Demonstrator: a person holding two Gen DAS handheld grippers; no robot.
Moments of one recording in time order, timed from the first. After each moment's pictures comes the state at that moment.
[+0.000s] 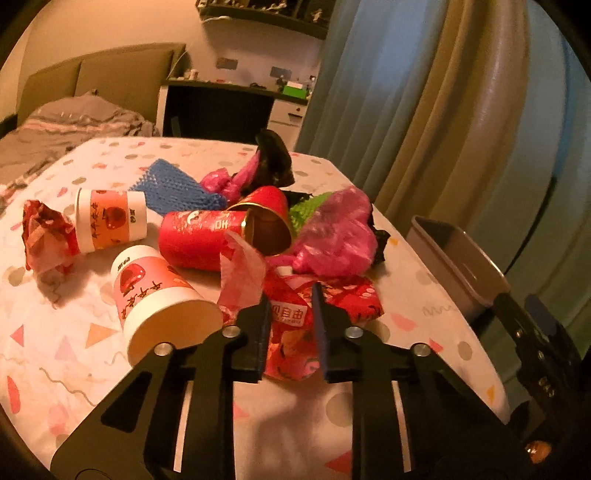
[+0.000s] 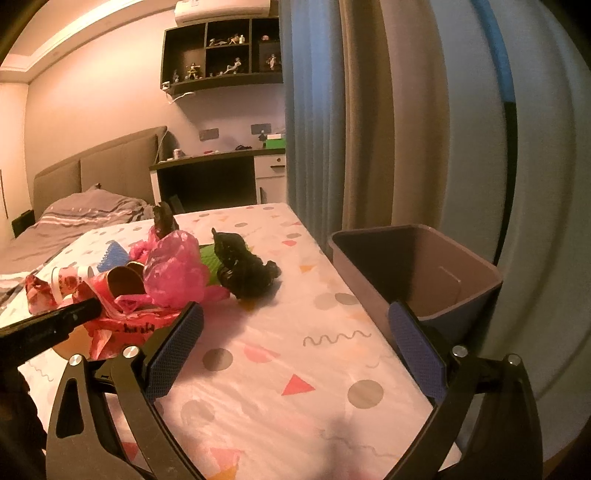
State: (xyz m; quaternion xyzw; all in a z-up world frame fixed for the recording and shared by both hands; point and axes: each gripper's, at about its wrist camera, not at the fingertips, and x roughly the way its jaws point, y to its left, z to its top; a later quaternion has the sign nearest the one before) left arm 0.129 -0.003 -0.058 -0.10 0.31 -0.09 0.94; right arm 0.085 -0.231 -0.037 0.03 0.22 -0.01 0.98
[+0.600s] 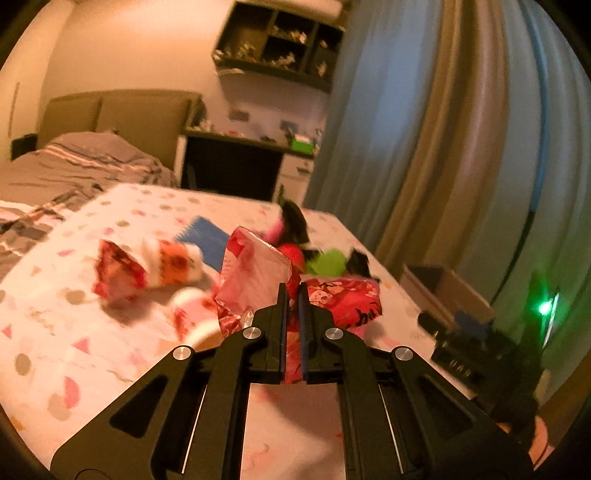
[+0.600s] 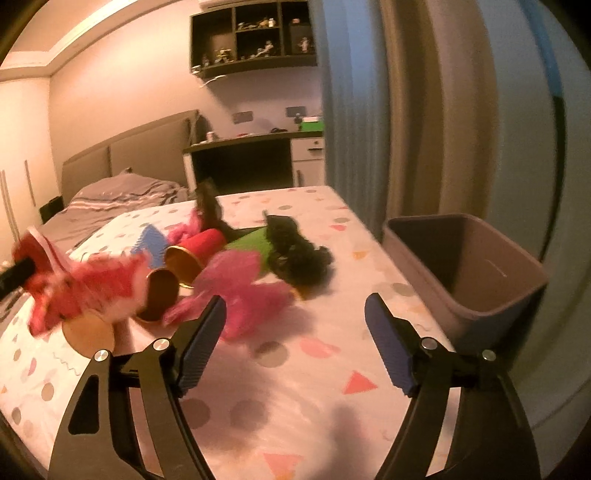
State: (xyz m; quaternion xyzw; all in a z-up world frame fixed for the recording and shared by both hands) left arm 0.055 0.045 -0.005 -0.12 0.20 -0.06 0.97; right arm 0.106 -0.192 -0.043 0.03 0.25 0.06 0.97
